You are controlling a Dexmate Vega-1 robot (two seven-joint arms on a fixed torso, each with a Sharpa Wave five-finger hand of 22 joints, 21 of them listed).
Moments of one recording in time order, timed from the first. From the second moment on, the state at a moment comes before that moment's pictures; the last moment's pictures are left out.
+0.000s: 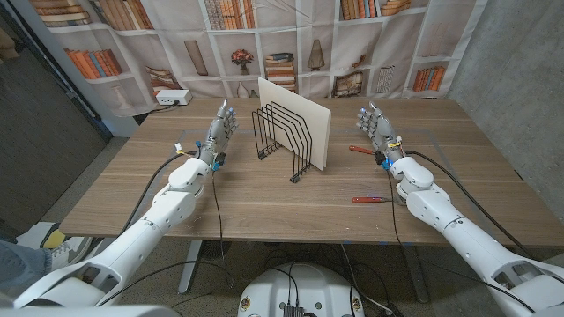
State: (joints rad) left arm 0.85 0.54 0.36 -1.33 -0.65 -0.28 -0.03; left_hand 0.29 -0.13 0.07 0.11 0.31 -0.09 0.03 0.19 0.21 -0.06 -0.03 0.26 0.25 -0.08 -0.01 0.19 0.18 -0.01 -0.03 0.19 0.18; right arm -0.83 -0.49 -0.38 -1.29 0.63 0.31 0.02; right_hand 0.26 -0.05 0.36 -0.07 0.21 0.18 0.04 0.21 0.19 0.22 0.08 0.23 0.21 0.08 0.02 0.23 0.18 0.03 -0.04 0.62 0.17
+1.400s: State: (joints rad) left arm 0.91 0.63 0.31 -1.51 -0.35 -0.43 0.16; left_hand 0.78 -0.08 0.15 -0.11 0.33 0.23 -0.03 0.26 0.19 0.30 -0.12 0.27 0.19 0.26 -0.04 0.22 0.18 0.28 -0.04 0.24 0.18; right arm -0.90 -0.48 -0.36 -1.35 0.62 0.36 -0.04; right_hand 0.27 -0.05 0.34 -0.07 0.21 0.19 0.04 0.21 0.19 0.23 0.07 0.23 0.19 0.10 0.01 0.23 0.18 0.05 -0.04 0.60 0.17
